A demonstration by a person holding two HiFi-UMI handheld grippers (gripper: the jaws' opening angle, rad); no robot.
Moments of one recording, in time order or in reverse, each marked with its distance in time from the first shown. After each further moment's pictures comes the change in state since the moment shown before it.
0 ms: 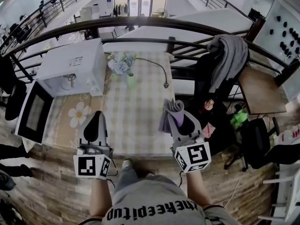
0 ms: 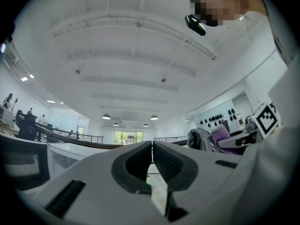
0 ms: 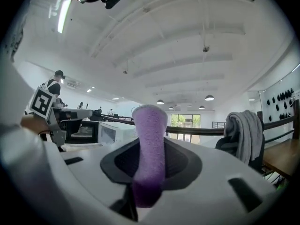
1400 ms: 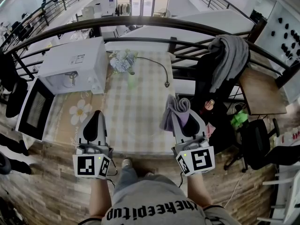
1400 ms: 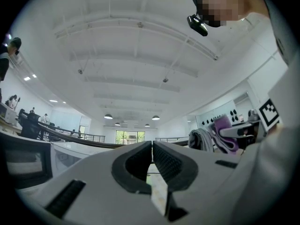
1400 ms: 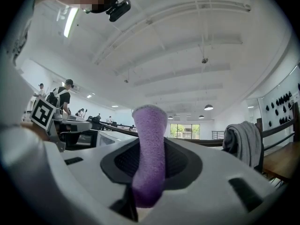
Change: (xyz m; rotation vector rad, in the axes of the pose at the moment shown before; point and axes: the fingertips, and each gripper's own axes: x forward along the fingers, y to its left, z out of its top) left arm -0.012 0.001 0.004 -0.012 0.002 0.022; right arm -0.020 0.005 0.043 -0.024 -0.123 -0.019
